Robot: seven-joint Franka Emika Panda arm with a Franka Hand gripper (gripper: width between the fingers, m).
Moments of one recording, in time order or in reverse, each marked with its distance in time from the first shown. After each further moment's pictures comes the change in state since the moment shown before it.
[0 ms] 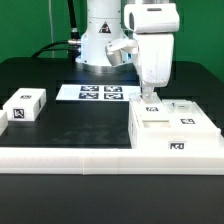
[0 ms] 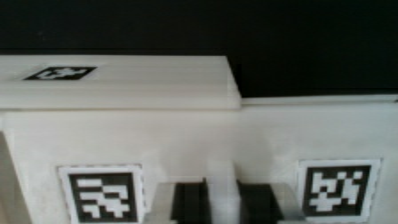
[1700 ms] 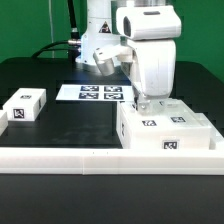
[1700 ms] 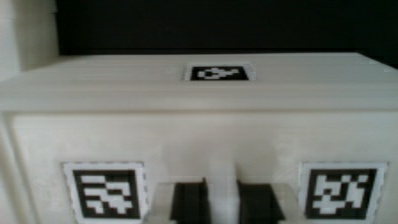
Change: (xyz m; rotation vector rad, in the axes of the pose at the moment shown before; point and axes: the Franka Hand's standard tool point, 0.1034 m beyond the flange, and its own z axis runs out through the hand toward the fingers) arm -0.018 0.055 0.002 0.003 0.009 -0.093
